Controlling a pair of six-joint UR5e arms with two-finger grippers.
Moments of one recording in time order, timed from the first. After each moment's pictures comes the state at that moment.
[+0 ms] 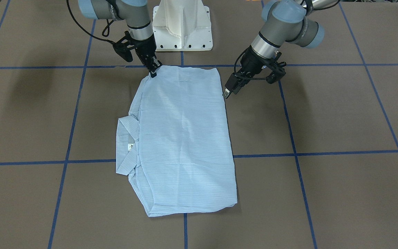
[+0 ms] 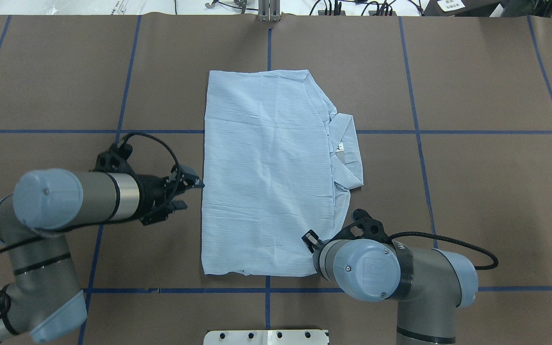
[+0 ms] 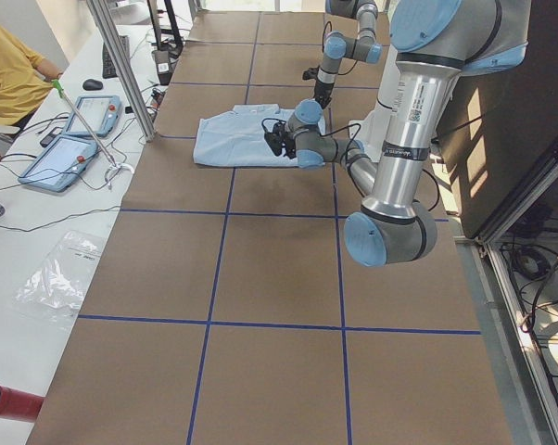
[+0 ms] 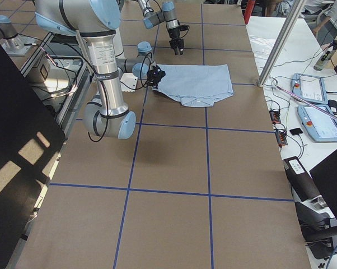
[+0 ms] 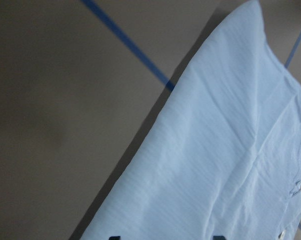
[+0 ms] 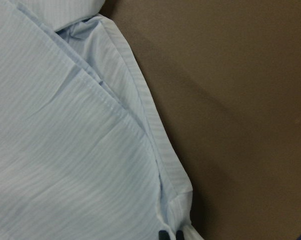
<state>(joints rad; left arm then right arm) -0.43 -1.81 -1.88 -2.28 -1.69 -2.10 0.20 -1.18 1.95 -1.48 1.54 2.29</state>
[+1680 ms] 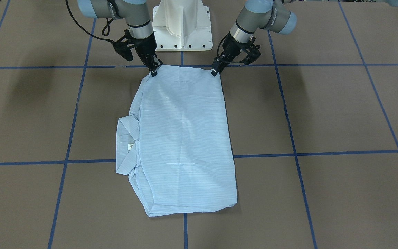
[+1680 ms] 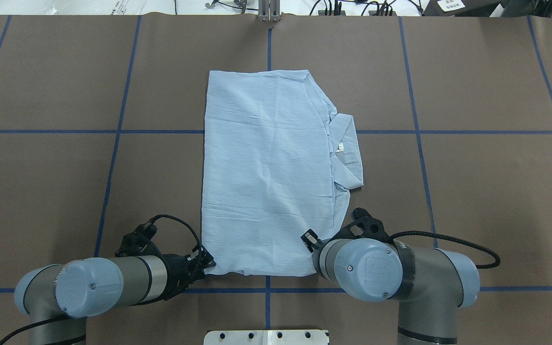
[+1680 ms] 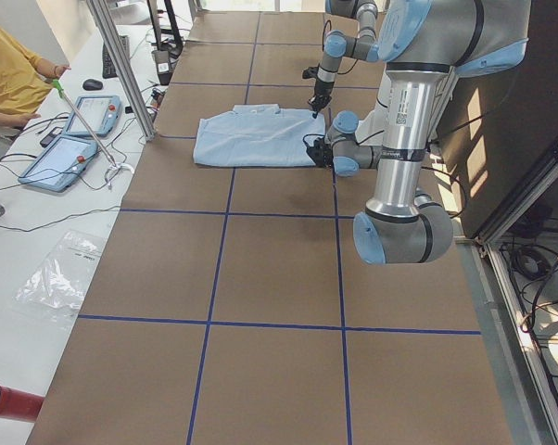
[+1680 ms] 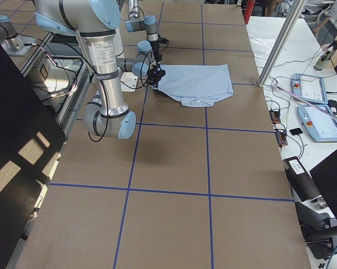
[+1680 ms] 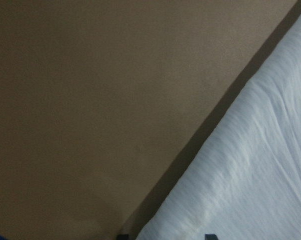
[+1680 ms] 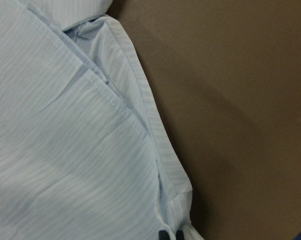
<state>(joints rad) -0.19 -1.79 -1.87 -2.24 -1.57 -2.22 0.20 -1.18 1.96 -1.47 1.54 2.28</state>
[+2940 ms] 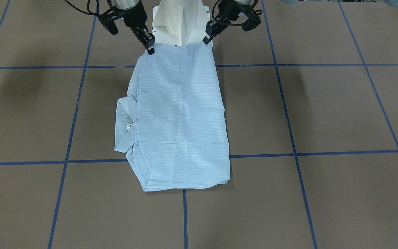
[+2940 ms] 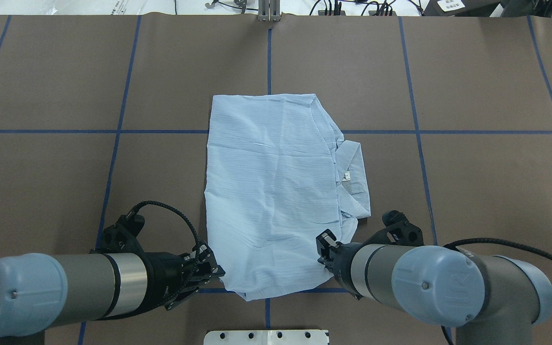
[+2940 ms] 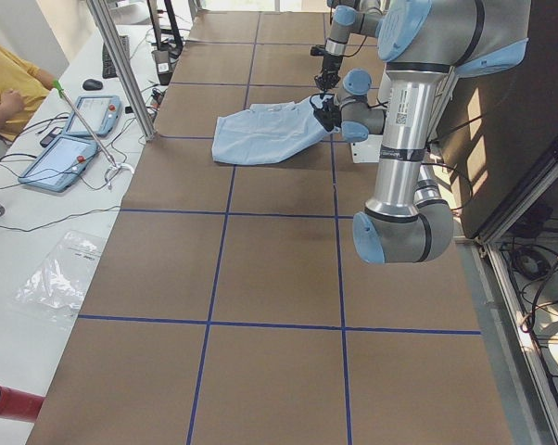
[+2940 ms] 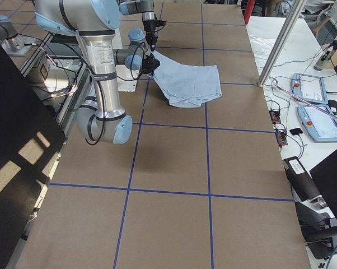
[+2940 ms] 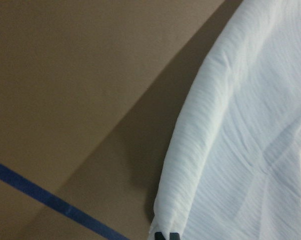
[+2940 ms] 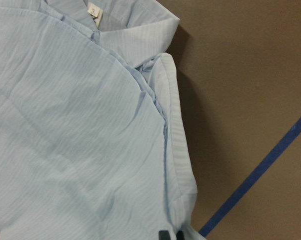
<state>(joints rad) -0.23 -1.82 -2.22 -2.02 -1.63 -2.26 0.21 -1.27 2.22 -1.50 1.55 2.40</state>
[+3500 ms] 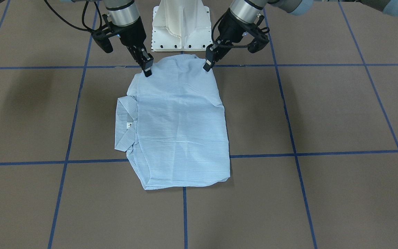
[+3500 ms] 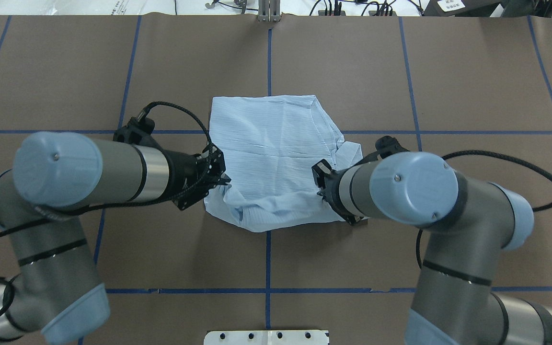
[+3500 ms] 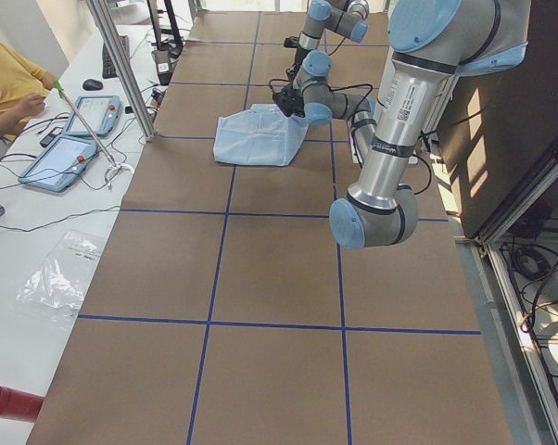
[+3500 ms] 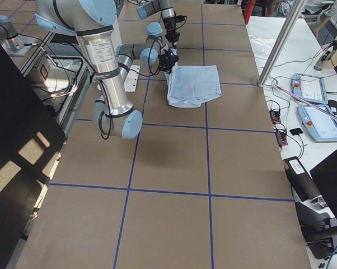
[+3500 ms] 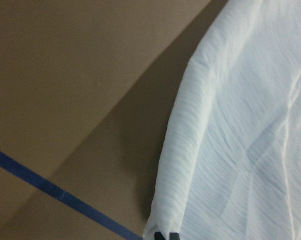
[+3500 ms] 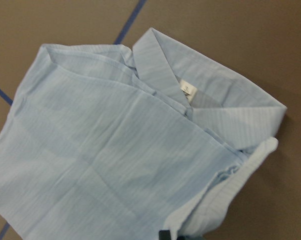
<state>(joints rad) -0.53 -2.04 -1.98 -1.94 -1.76 -2.12 0.46 -1.09 2.04 -1.57 1.66 2.22</state>
